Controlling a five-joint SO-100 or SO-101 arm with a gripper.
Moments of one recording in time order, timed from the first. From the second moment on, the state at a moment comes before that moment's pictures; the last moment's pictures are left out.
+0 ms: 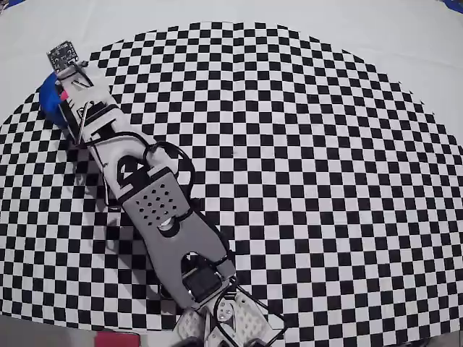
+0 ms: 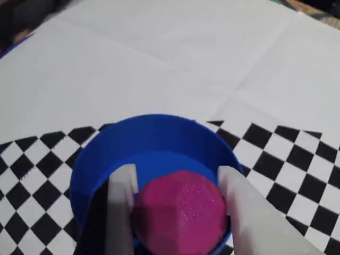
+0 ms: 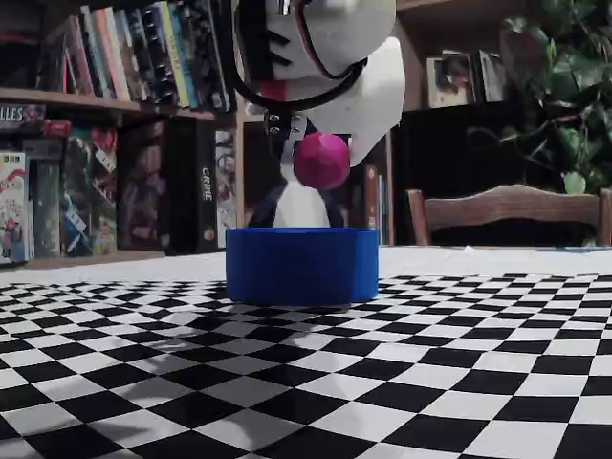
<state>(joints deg) -33.7 53.2 71.5 2.0 -92.5</state>
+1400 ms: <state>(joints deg) -33.7 38.7 51.8 6.9 -92.5</state>
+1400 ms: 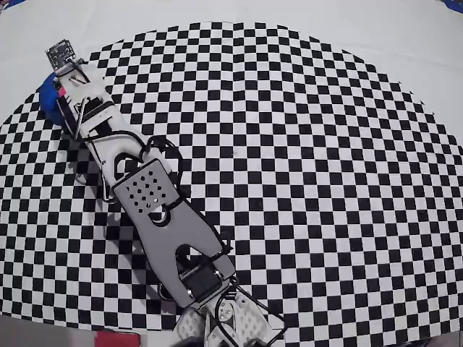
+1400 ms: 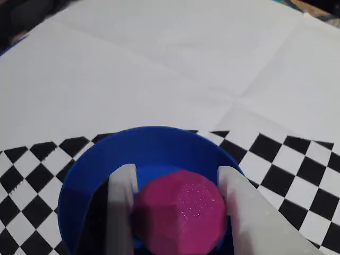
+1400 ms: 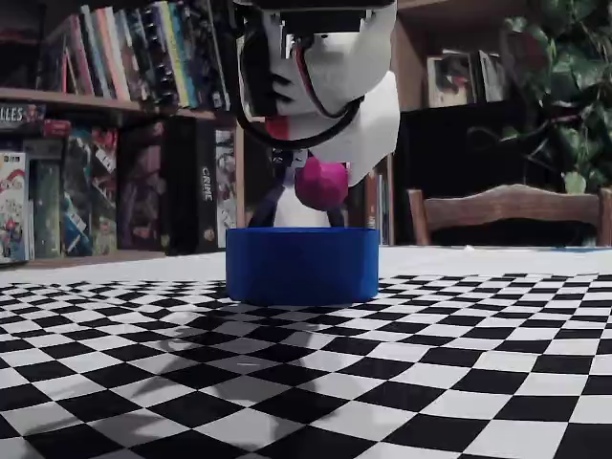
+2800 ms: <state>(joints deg) -33.7 35.1 46.9 8.3 -92.5</state>
